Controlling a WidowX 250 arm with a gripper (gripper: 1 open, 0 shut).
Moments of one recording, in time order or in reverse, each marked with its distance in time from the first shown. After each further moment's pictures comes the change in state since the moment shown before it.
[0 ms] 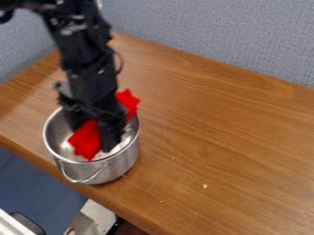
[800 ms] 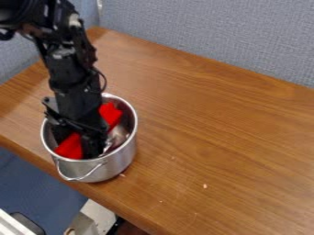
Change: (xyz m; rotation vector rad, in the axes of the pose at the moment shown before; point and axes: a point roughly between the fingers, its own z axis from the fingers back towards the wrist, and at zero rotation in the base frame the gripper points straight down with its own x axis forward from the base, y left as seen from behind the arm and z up) arm -0.011 0.035 -0.029 0.028 0.033 0.015
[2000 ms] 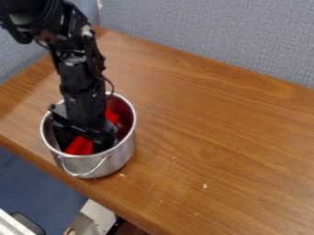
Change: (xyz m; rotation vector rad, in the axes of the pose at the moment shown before) arm 0.011 0.004 -0.022 0.001 0.055 0.095
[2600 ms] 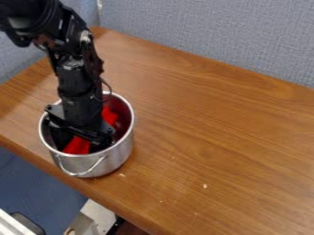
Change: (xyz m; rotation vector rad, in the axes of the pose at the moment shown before) arm 0.001 0.005 -0.004 0.026 -0.019 0.032
